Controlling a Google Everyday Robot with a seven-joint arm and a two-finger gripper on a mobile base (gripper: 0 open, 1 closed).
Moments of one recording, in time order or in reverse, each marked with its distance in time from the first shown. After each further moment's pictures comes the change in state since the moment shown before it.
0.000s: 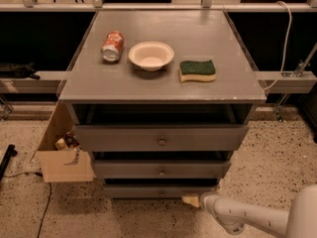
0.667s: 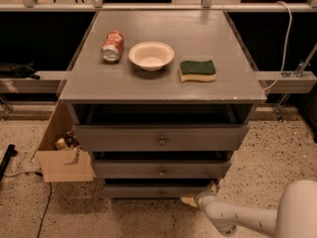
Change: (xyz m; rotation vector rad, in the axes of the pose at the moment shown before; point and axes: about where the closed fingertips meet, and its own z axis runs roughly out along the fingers) arm -0.010 0.001 0.012 0.085 -0.059 -0.201
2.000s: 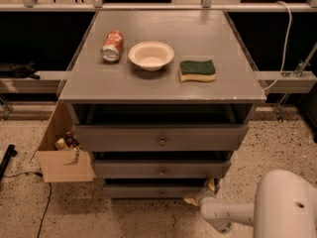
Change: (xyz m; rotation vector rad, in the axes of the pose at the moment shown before) arm 0.002 -0.008 0.029 0.085 -0.018 -0.306
